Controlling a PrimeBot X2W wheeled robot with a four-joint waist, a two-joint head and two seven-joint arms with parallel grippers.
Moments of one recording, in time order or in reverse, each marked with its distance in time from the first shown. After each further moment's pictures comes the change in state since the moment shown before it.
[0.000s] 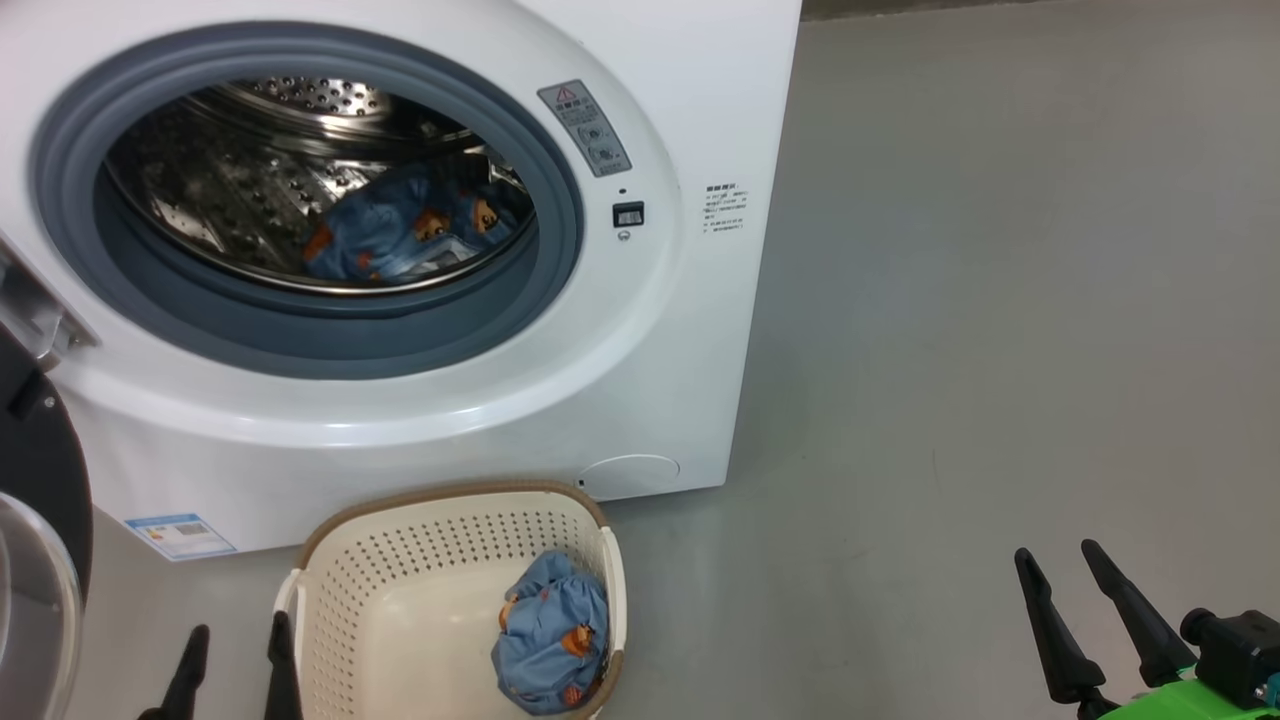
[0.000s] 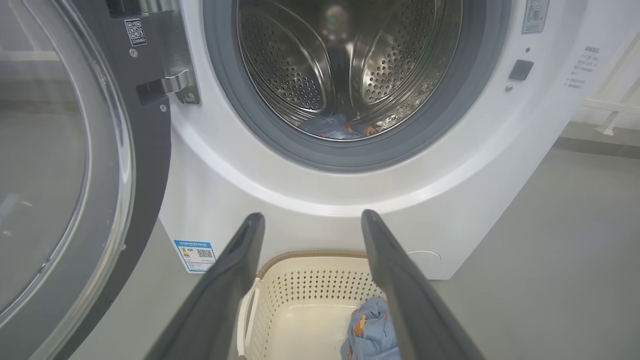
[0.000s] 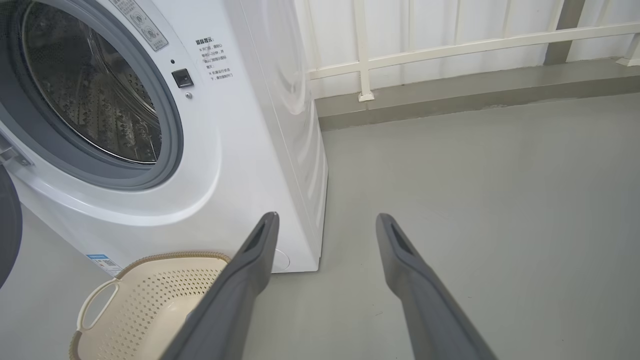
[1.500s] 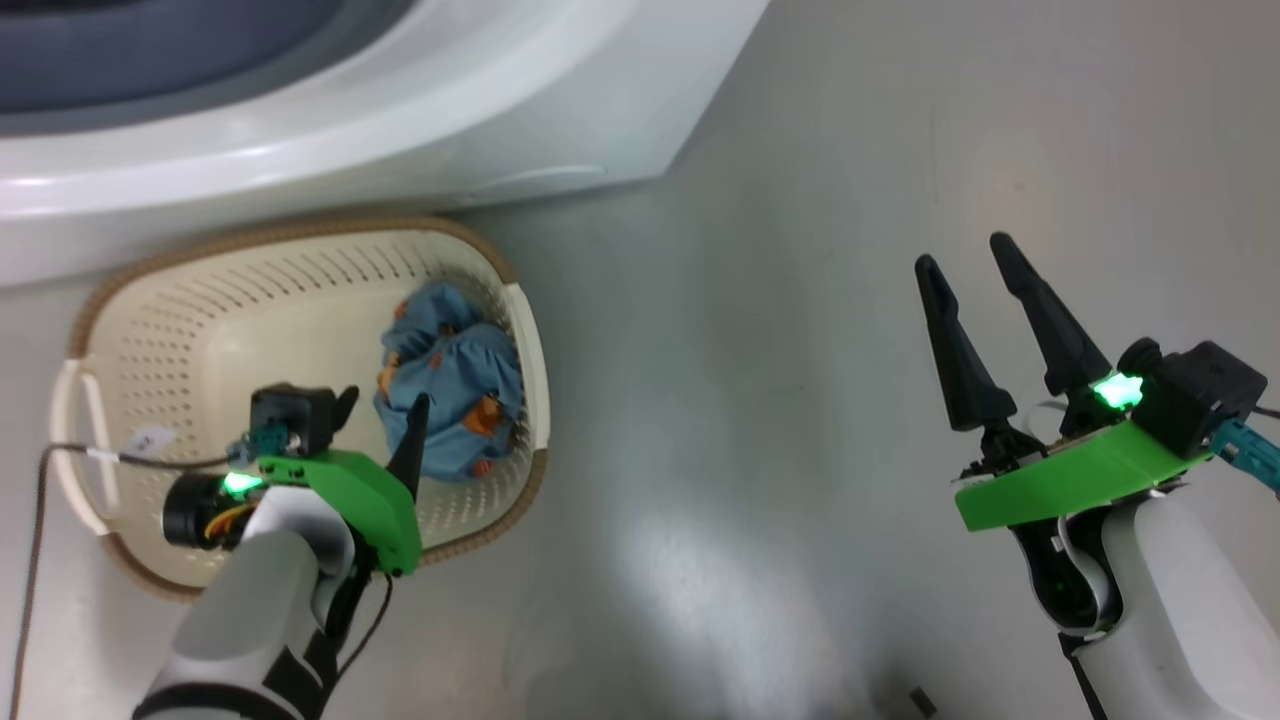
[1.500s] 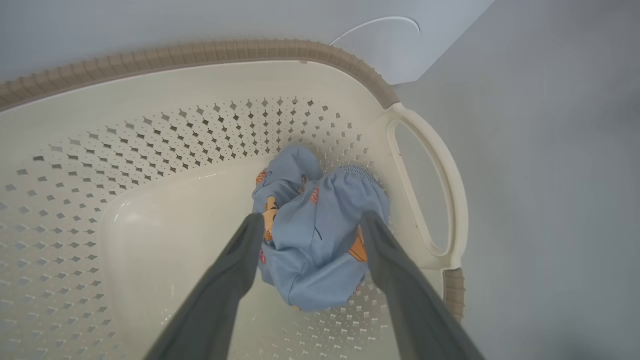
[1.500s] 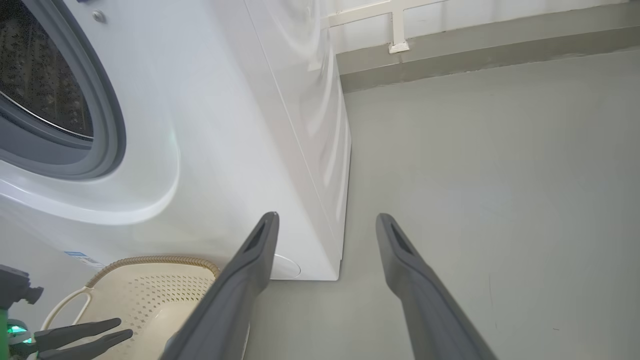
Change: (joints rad) left arm -0.806 0.046 -0.492 0.876 -0.146 -0.019 0.000; right arm -0.428 0.066 0.110 -0.049 -0.003 0.000 0.000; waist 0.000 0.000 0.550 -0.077
